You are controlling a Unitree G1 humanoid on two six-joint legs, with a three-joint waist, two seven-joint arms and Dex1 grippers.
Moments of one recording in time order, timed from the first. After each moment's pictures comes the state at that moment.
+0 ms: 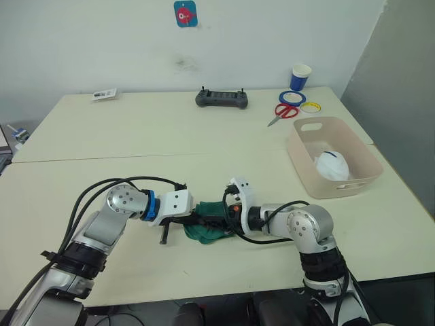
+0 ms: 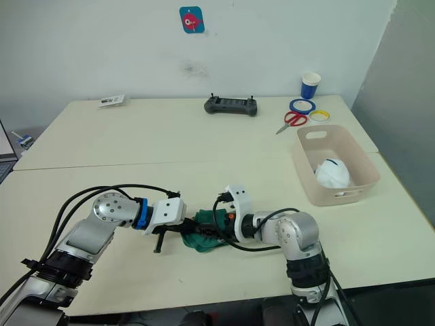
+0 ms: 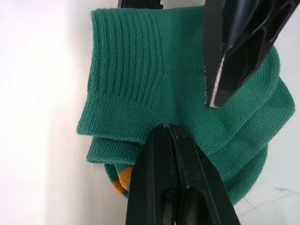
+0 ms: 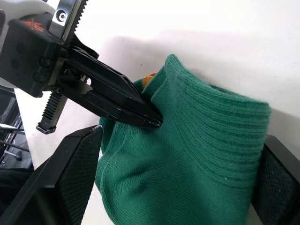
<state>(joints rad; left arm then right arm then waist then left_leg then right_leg) -0.44 0.76 -0.27 0.16 -0.05 0.01 -1.30 -0.50 0.04 0.14 -0.16 0.49 1.35 0.35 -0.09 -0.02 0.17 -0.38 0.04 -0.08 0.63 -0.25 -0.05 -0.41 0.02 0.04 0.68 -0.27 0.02</state>
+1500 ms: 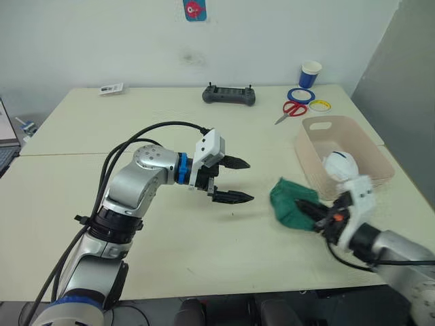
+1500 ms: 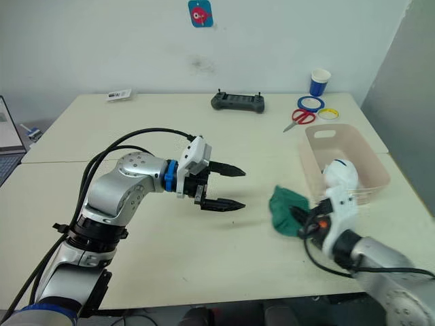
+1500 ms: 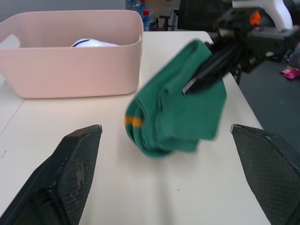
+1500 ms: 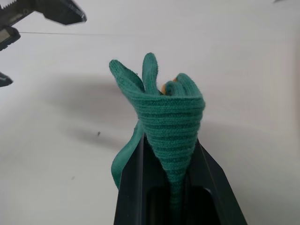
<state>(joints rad) -0.76 0.54 -0.22 -0.04 -0.40 0.56 -1.27 -0.10 -0.47 -0.56 -0.96 0.89 1.35 0.23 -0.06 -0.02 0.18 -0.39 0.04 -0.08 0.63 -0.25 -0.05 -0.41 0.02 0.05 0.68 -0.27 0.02</state>
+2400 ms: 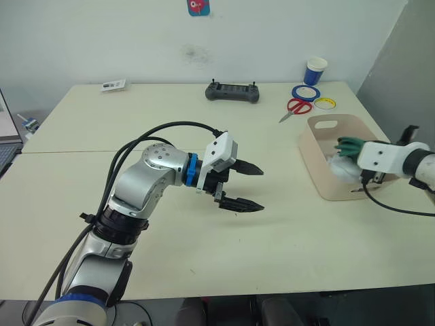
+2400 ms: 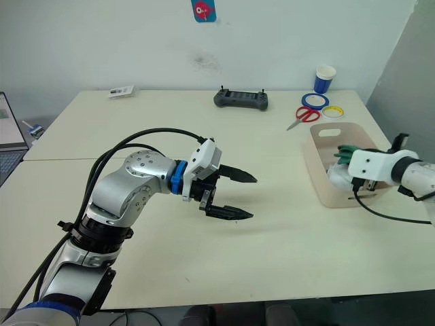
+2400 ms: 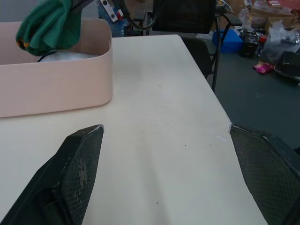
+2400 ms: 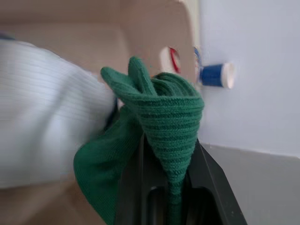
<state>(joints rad) -0.76 0.52 -0.25 -0.13 -0.42 0.61 -1.27 -0.46 -1.17 0.16 0.11 -0.22 -0.04 0.66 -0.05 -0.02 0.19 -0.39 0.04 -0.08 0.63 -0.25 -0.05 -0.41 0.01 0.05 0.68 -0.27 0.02</state>
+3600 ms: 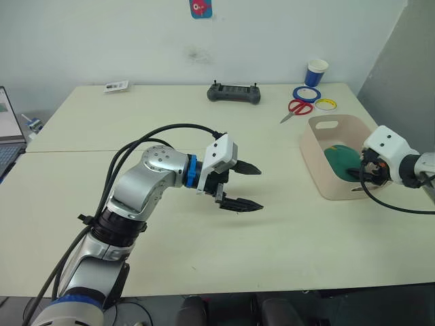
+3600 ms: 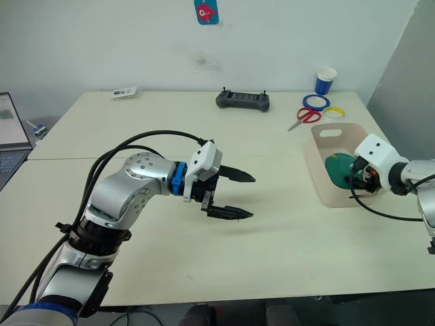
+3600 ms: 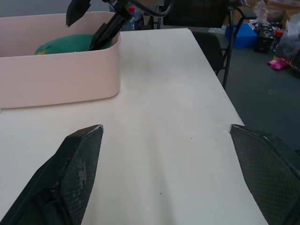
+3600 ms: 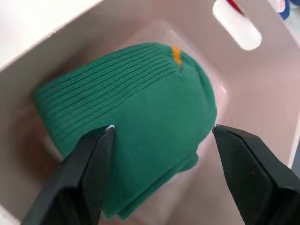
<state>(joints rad) -0.74 0.55 -0.27 -0.14 -0.42 0.60 -1.22 -0.52 -1.04 0.02 0.04 0.06 0.60 0.87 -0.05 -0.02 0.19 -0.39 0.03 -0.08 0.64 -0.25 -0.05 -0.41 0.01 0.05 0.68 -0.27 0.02</state>
